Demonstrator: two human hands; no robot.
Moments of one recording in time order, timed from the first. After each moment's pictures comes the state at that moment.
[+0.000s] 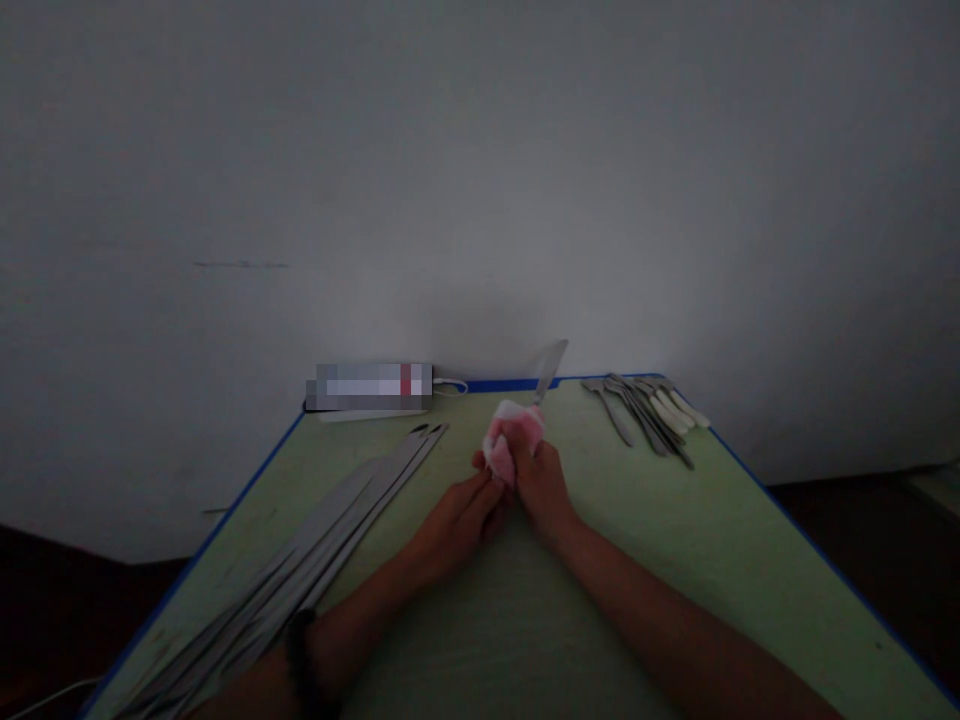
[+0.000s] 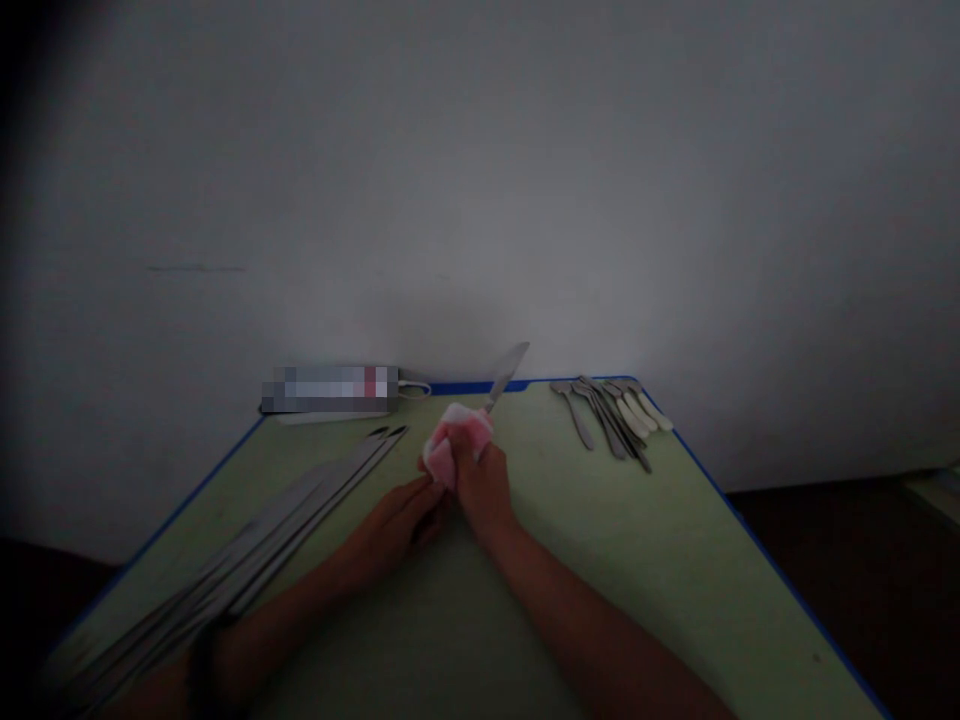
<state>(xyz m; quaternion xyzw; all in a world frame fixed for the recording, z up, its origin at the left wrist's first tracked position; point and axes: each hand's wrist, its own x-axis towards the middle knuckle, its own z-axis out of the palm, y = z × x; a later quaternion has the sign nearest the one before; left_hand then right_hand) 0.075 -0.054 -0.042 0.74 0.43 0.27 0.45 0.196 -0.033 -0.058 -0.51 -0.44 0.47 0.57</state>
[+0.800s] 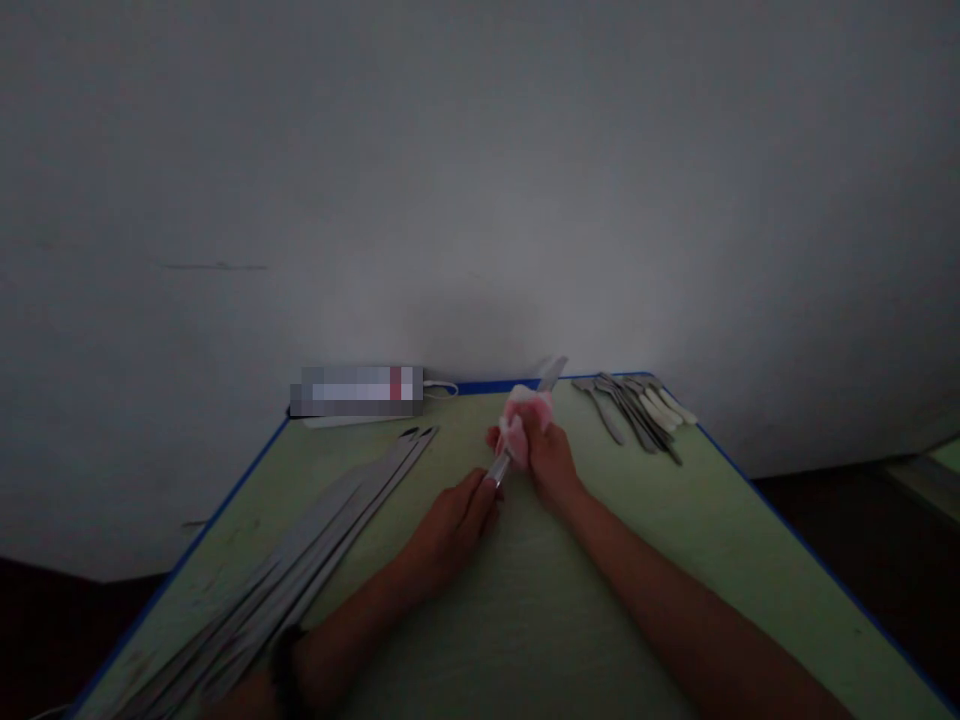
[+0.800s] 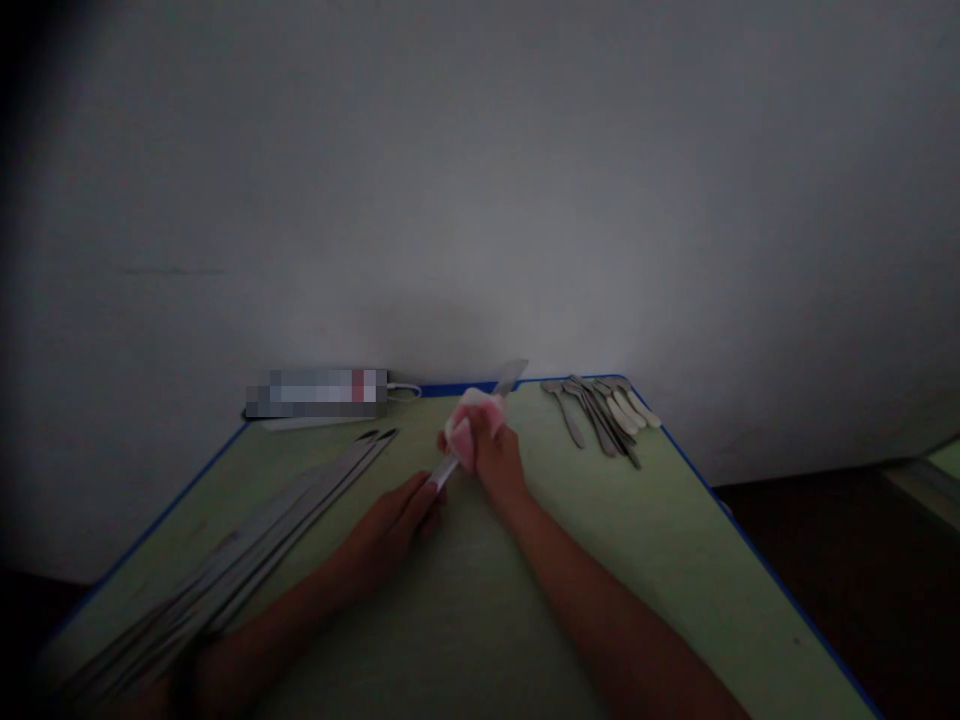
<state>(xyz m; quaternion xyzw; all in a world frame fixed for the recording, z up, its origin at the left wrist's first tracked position) 0.077 -0.058 -0.041 0.75 0.44 0.26 0.41 0.219 -0.011 -0.056 -0.46 -0.42 0.49 0.61</state>
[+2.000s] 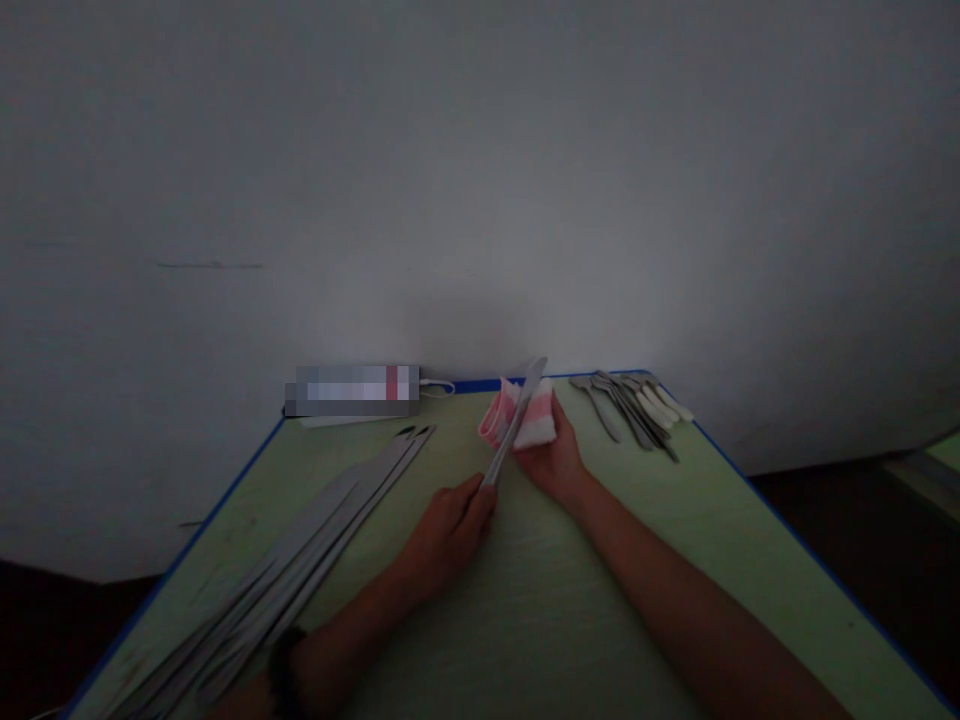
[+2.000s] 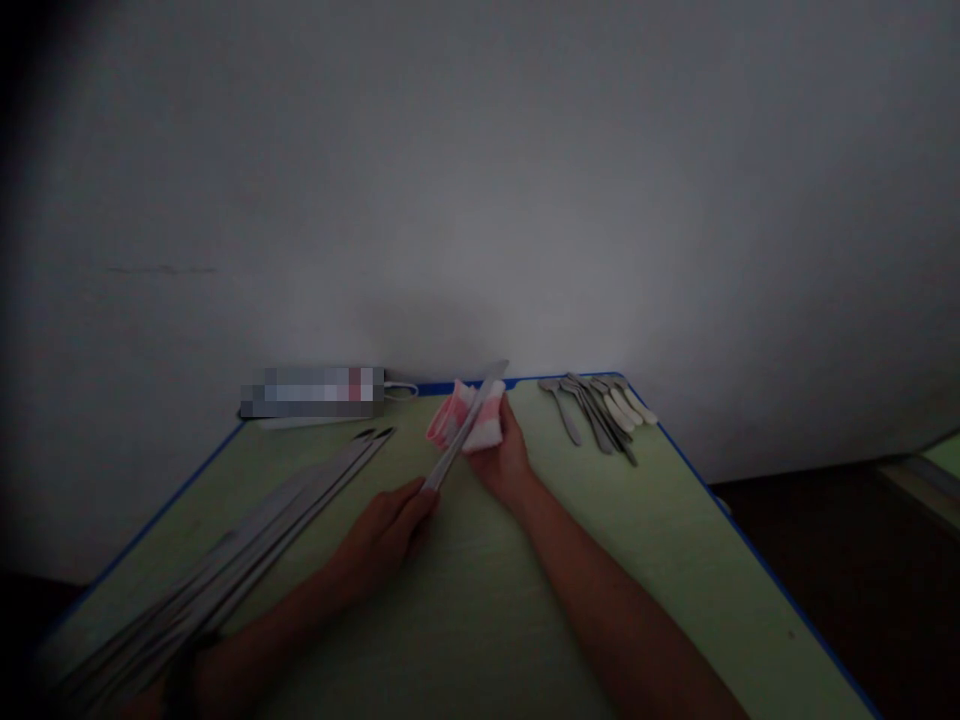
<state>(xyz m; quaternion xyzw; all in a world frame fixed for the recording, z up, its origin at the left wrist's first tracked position) 0.079 -0.063 -0.040 0.75 0.47 0.24 0.39 0.228 -0.001 -0.045 -0.22 -0.23 0.71 0.63</state>
